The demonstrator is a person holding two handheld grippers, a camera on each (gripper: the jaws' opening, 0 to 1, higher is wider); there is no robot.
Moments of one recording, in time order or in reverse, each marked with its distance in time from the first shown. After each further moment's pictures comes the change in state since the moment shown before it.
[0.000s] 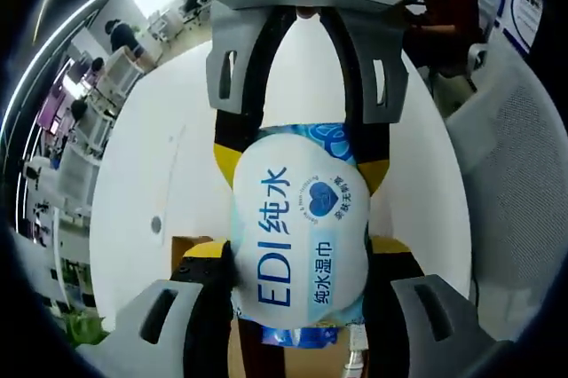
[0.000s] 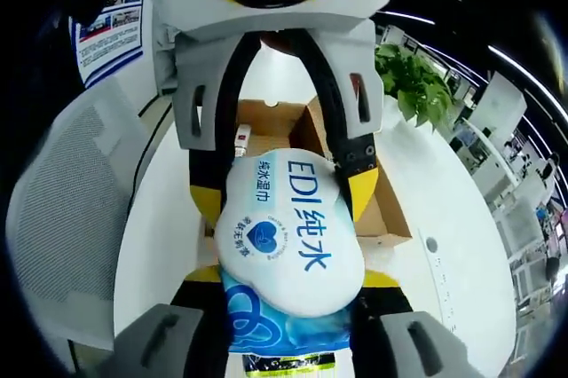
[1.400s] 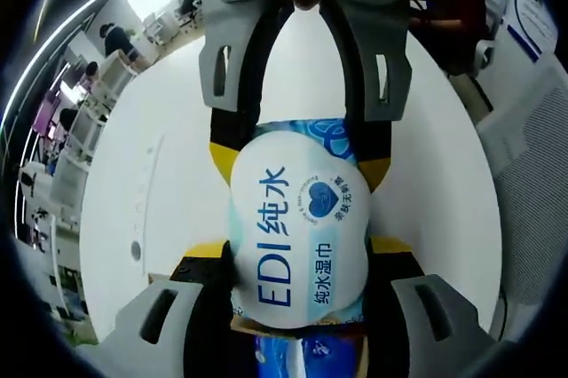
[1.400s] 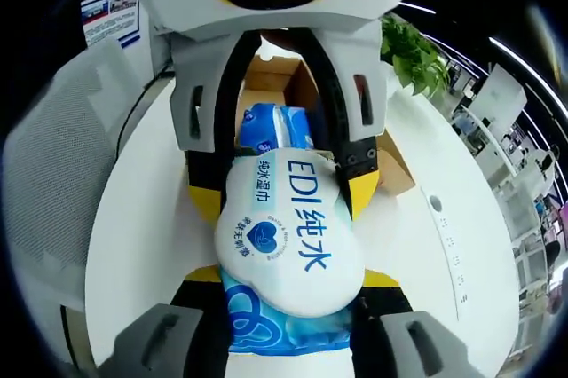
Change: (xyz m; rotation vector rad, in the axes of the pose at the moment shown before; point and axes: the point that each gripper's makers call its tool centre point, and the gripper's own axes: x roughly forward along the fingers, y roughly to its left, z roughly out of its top) left arm 0.082 -0.002 0.014 0.010 -0.010 -0.008; right arm 0.020 -0.009 -0.080 -0.003 0.069 -0.008
